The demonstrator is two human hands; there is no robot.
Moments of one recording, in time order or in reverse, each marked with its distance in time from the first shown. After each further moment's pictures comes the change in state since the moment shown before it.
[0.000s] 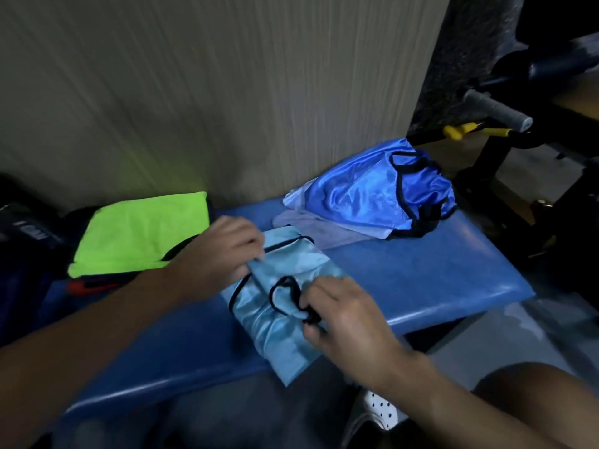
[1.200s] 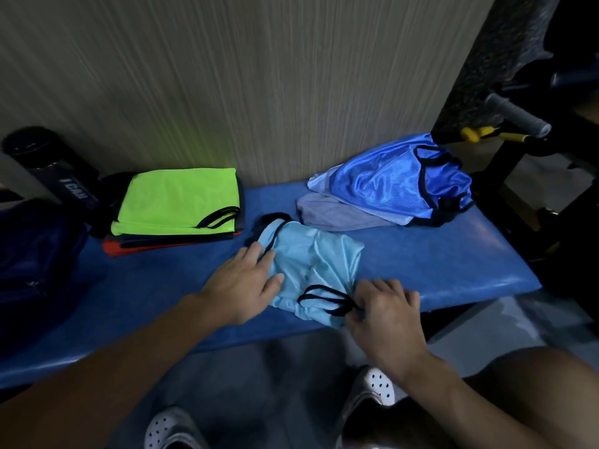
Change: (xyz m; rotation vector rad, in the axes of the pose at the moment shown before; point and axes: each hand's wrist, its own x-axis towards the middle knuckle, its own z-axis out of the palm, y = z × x) left_hand -0.061 0.067 0.034 -0.041 -0.339 -0.633; right_hand -0.045 -0.010 0.018 -0.299 -0.122 0.484
